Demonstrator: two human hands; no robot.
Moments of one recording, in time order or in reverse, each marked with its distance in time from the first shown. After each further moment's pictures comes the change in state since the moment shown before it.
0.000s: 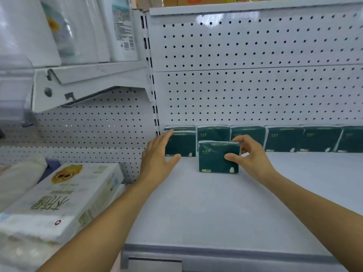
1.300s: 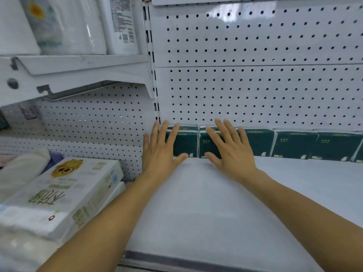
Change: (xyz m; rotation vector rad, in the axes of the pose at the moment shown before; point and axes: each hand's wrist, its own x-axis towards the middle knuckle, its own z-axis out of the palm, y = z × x) left_hand 0.022 0.002 0.020 0.518 0.055 0.065; right_hand 0.040 0.007 0.045 -0.970 0.148 -0.644
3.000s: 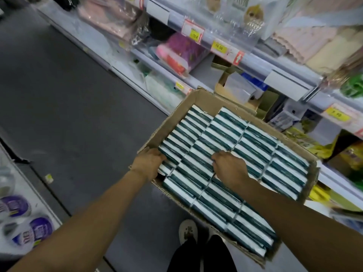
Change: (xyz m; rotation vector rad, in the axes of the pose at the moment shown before) left_hand -0.701 -0.237 0.005 0.092 -1.098 -0.413; right_hand -0.431 -0.477 0.034 0.343 -1.110 -0.415
